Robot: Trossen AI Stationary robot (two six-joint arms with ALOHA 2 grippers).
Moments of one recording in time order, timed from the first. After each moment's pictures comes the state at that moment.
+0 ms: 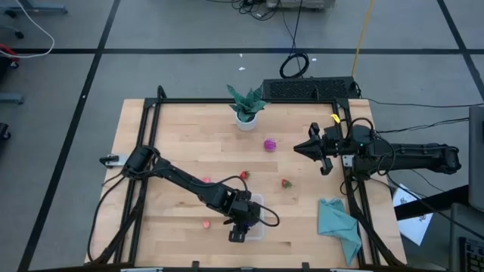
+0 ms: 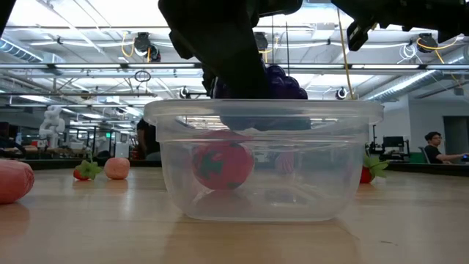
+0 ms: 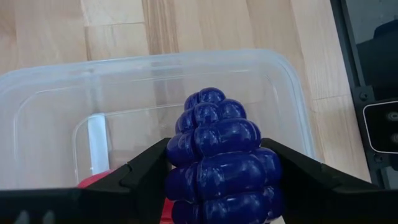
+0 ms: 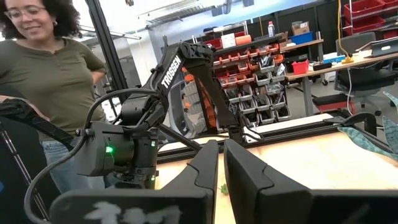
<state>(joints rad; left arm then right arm) -0.38 2.08 1.57 -0.52 0.08 -0.27 -0.14 0.61 0.37 0.36 -0.24 0.29</state>
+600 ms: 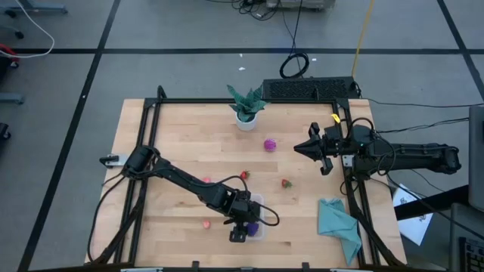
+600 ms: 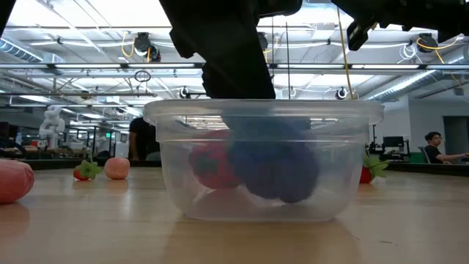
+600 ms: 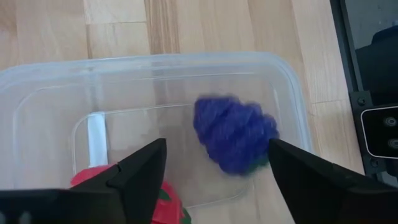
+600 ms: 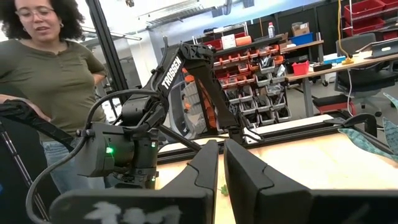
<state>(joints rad) -0.38 2.08 1.57 -0.52 0.08 -0.29 -0.14 0.61 0.37 0.37 -0.24 0.29</state>
